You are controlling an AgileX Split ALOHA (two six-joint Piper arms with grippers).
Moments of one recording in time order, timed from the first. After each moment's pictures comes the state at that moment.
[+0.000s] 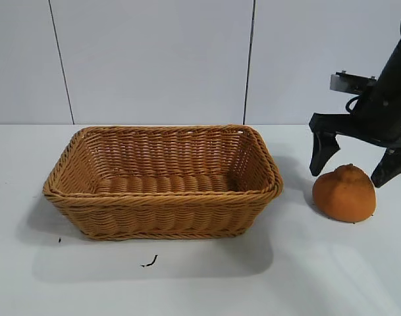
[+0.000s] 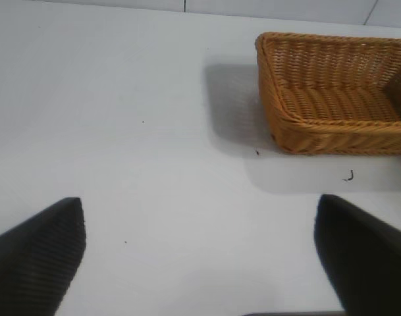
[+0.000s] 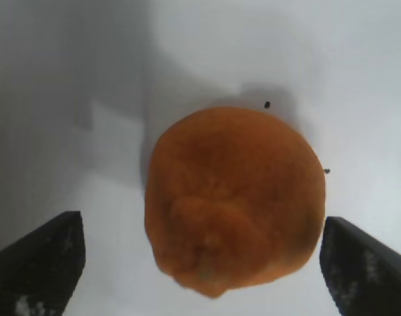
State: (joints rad) left arm -0.04 0.00 -0.50 -0.04 1.06 -0.05; right arm 0.04 2.06 -1.29 0.23 0.70 -0.07
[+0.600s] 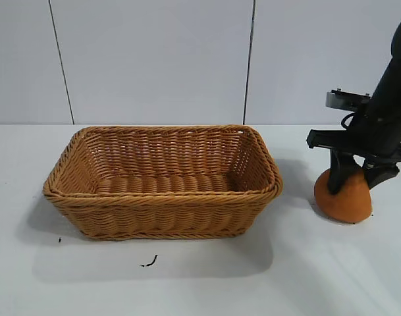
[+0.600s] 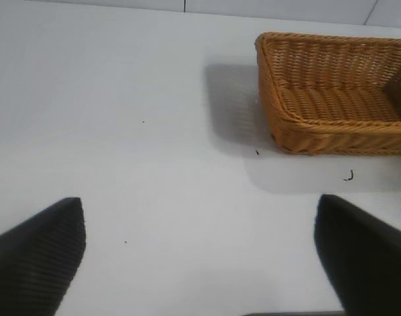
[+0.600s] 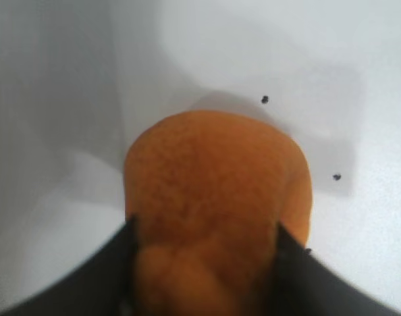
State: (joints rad) left arm -0.04 0.00 -0.50 -0.04 1.06 -0.05; right arm 0.04 1.95 -1.30 0.23 0.77 -0.09
